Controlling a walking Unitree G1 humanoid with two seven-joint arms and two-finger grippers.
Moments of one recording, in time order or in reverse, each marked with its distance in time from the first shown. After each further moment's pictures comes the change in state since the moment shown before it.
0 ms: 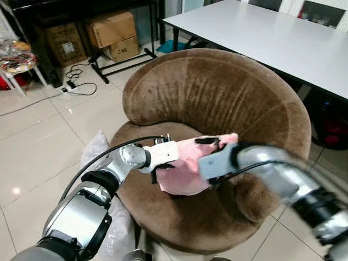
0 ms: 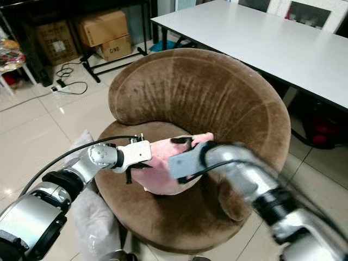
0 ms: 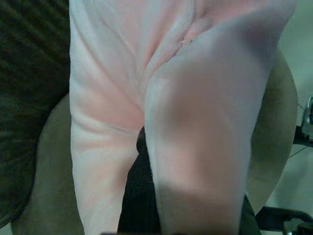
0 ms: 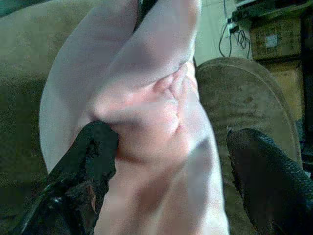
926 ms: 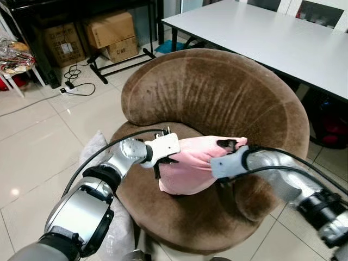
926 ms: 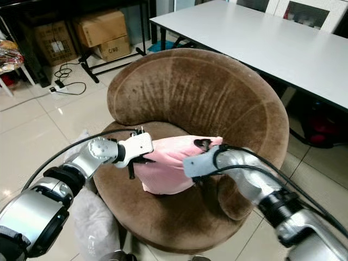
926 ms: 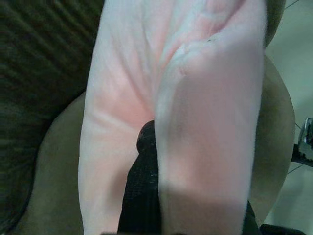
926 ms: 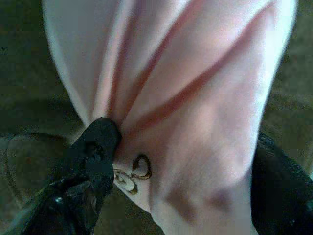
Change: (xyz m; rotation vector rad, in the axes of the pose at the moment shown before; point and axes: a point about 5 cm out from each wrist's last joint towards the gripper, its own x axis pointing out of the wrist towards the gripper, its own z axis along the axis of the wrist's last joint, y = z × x) left arm -0.004 0.012 0.010 -0.048 -0.040 0.024; right arm -0.017 0.013 -0.041 -0.067 0.258 0.069
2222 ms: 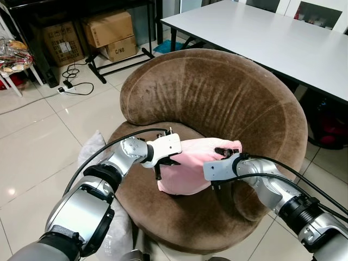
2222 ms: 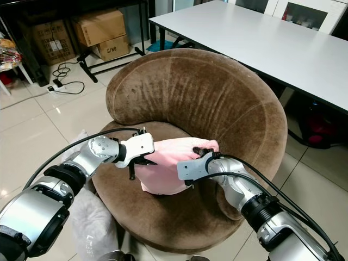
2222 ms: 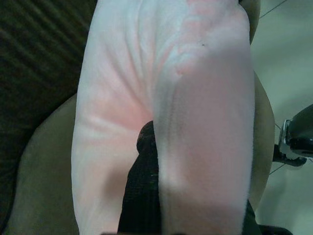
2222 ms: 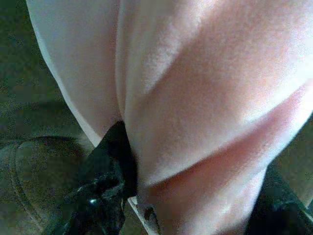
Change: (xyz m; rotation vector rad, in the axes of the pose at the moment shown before) left arm 0.000 -0.003 0.003 -0.004 -0.011 -0.074; right arm 0.031 0.017 0.012 0.107 0.089 -0.035
